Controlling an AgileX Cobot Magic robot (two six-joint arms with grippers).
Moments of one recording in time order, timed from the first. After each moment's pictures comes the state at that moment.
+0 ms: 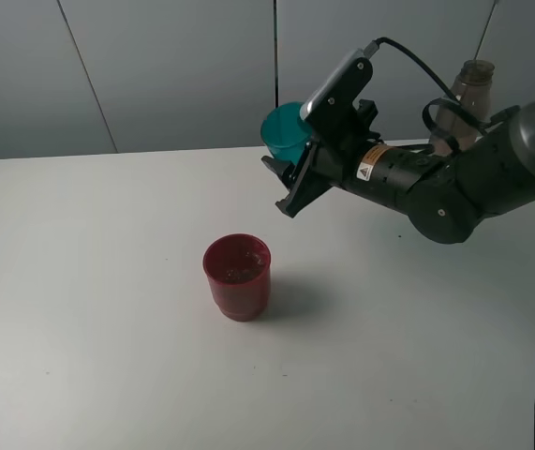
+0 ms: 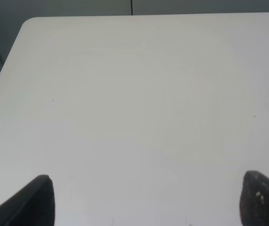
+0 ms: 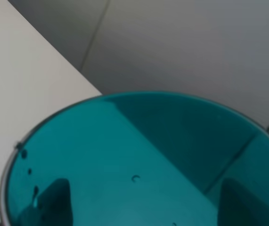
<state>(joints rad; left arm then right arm) 0.03 0.00 -0.51 0.02 1.08 -0.02 0.53 1.91 -0.74 -0.15 -0.80 -0.33</state>
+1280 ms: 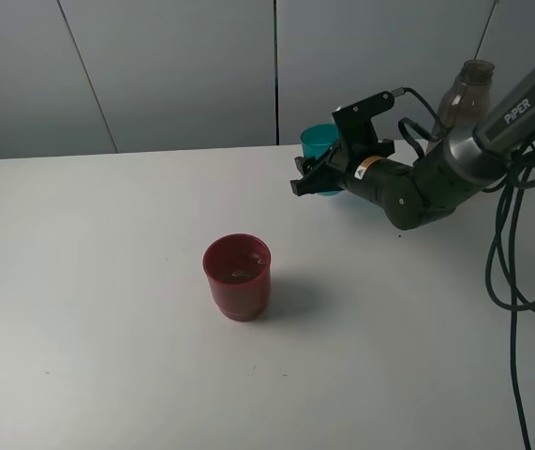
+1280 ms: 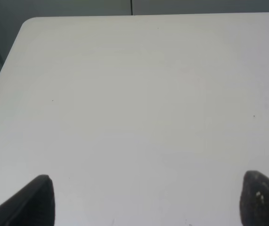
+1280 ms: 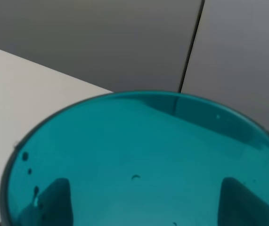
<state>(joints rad) 0.03 0.00 -0.51 0.02 1.08 -0.02 0.42 2.20 -0.97 0.02 -0.77 -0.12</state>
